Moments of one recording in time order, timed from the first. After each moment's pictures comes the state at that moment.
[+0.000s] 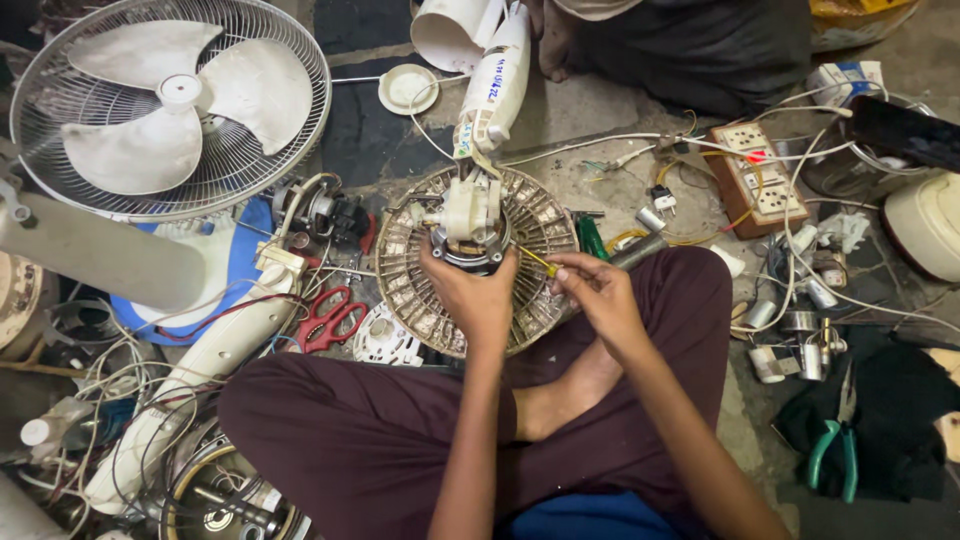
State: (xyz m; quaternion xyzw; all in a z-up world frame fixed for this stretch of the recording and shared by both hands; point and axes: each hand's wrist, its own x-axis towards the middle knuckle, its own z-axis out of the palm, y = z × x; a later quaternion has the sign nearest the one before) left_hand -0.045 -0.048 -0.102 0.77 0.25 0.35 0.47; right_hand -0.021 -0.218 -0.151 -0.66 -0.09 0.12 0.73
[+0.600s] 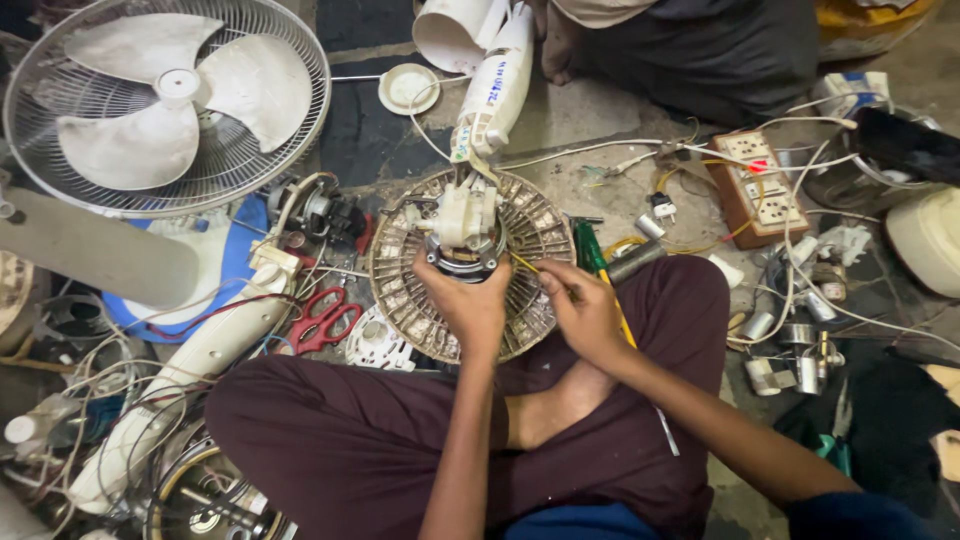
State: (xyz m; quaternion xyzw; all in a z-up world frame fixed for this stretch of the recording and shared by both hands) left_hand -0.043 -0.050 -0.103 0.71 0.28 0.34 0.55; right_hand -0.027 -0.199 -0.134 -0.80 -0.23 -0.11 0.55
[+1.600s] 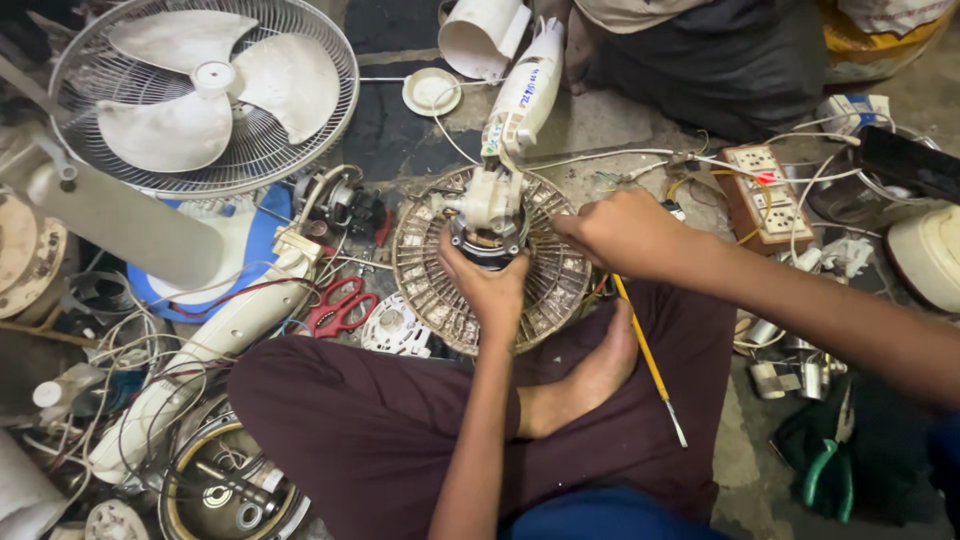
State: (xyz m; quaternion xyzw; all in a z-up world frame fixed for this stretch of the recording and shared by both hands) left_hand -0.040 -0.048 -0.118 0.70 0.23 0.38 0.56; right_hand 0.052 -0.205 0.002 -0.85 -0.52 -0.01 -0.01
